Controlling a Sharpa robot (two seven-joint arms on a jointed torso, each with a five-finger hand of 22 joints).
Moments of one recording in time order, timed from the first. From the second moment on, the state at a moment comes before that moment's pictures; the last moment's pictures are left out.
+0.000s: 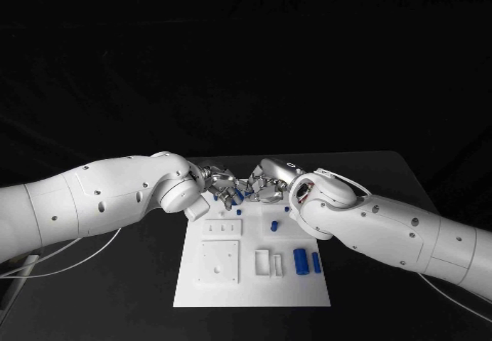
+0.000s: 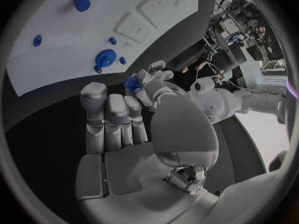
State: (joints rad) left arm 1.45 -0.60 -0.24 1.33 -0.44 -0.10 -0.31; left_hand 1.14 0.07 0.22 -0.11 0.51 1.17 0.07 0.06 0.42 1.47 -0.03 0.26 0.16 1.25 -0.07 0.85 0.47 0.04 1.02 -0.09 0.70 0.70; right arm 1.11 -0.57 0.12 1.43 -1.54 -0.29 -0.28; right_hand 1.26 -0.09 0.37 -0.14 0.19 1.23 0.06 0.06 0.07 1.27 -0.03 1.09 1.14 1.45 -0.09 1.06 1.09 0.08 1.47 -0.11 0.75 1.31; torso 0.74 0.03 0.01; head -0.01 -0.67
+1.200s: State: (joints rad) left arm 1.45 -0.60 -0.24 1.33 -0.47 -0.09 -0.27; left_hand 1.20 0.03 0.22 -0.08 0.50 1.18 0.08 0.06 0.44 1.47 -0.05 0.34 0.22 1.26 -0.08 0.92 0.49 0.03 1.02 -0.10 0.73 0.77; right arm 1.09 -0.61 0.12 1.41 -1.48 -0.29 -0.25; right_hand 1.27 -0.12 0.24 -0.04 0.21 1.06 0.11 0.07 0.06 1.22 0.00 1.04 1.08 1.44 -0.08 1.02 1.05 0.08 1.47 -0.09 0.67 1.31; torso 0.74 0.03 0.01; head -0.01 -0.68
